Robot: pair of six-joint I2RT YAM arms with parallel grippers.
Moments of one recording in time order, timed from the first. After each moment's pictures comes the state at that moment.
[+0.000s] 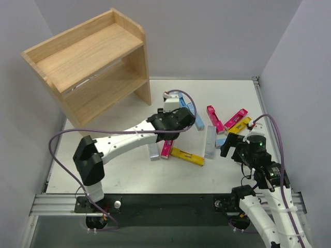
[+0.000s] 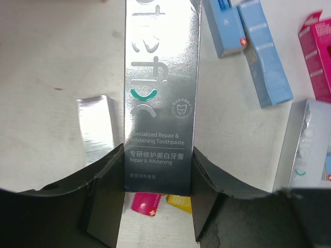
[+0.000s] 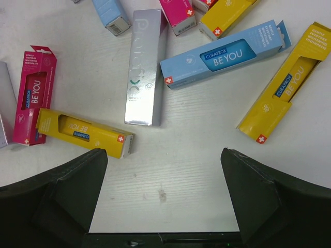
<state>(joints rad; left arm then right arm) -1.04 1.81 1.60 -0.75 -0.78 -0.83 0.21 0.55 0.73 -0.88 0.12 0.36</state>
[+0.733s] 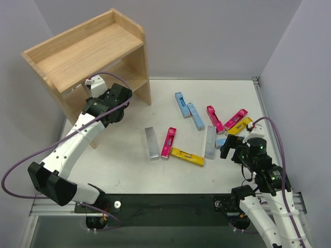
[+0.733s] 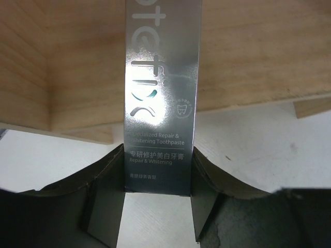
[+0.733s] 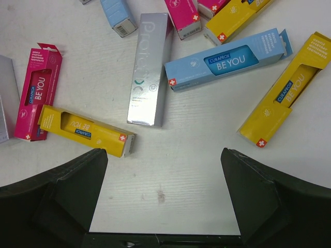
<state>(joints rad) -0.56 1.42 1.50 -1.08 -0.94 -0.89 0.25 0.50 0.72 -0.87 0.14 0.34</state>
